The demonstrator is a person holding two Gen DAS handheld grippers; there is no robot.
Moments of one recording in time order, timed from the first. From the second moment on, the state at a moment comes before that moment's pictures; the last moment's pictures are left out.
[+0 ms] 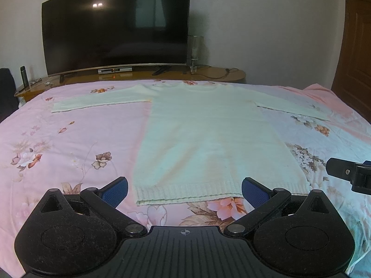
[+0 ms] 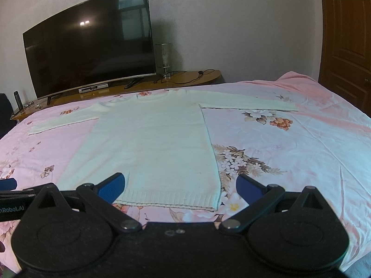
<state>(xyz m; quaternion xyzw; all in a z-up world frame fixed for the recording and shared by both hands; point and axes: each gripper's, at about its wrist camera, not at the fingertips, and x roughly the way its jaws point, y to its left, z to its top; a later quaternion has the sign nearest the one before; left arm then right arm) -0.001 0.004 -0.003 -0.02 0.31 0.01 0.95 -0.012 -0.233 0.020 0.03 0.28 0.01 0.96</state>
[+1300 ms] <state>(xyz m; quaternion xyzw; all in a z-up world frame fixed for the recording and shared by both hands) 0.048 0.028 0.000 0.01 0.32 0.00 0.95 0.008 -0.260 0.018 0.02 0.28 -0.02 0.96</state>
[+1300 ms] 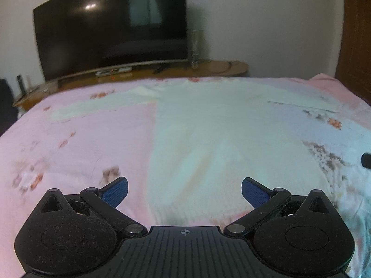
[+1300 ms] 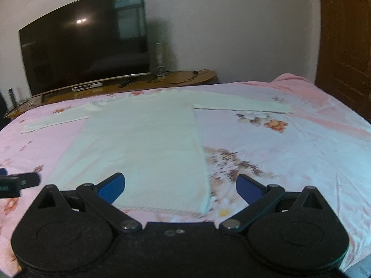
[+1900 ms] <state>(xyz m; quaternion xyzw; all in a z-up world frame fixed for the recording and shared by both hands) 0.233 0.115 -0.018 -0.07 0.28 0.09 0.95 0.197 -0.443 0.014 0.14 0.21 -0.15 0.96</state>
